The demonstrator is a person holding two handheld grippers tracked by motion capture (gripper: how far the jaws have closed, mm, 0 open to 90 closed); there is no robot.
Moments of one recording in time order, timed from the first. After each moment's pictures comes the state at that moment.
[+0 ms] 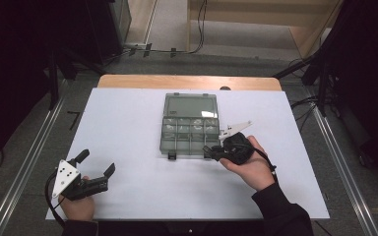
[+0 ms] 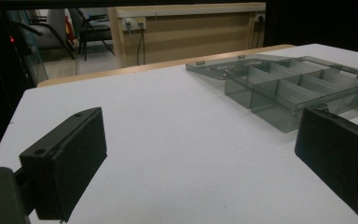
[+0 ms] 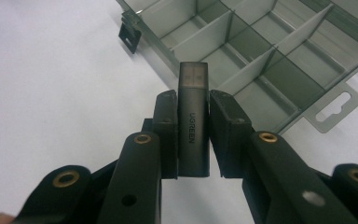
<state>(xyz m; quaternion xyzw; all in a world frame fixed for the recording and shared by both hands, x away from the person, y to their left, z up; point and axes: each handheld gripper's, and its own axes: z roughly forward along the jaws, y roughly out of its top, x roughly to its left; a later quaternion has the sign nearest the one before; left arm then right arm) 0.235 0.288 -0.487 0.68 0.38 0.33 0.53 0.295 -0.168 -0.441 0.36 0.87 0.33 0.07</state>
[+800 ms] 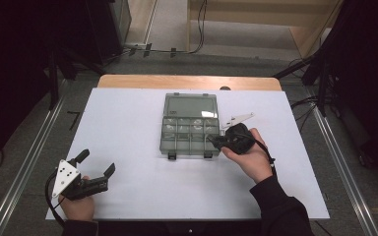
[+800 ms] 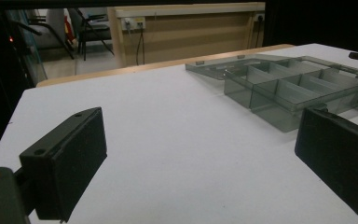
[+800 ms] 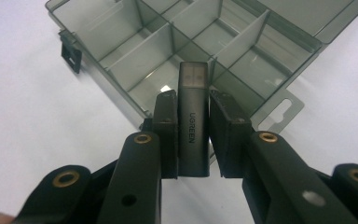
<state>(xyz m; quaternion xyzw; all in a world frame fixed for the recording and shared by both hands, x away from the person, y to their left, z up) 0.235 0.288 -0.487 0.68 0.38 0.32 0.53 0.324 -0.178 -0.448 0.41 0.85 0.33 0.10</state>
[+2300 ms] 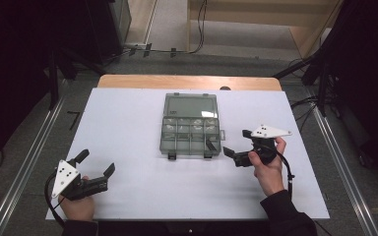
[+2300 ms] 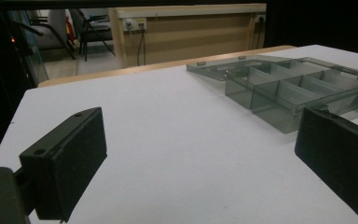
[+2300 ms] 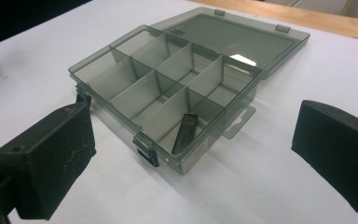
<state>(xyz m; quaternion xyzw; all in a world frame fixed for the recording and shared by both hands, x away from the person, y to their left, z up) 0.235 0.289 -0.487 0.68 0.38 0.33 0.53 0.283 -0.231 -0.457 0.42 0.76 0.48 0.15</state>
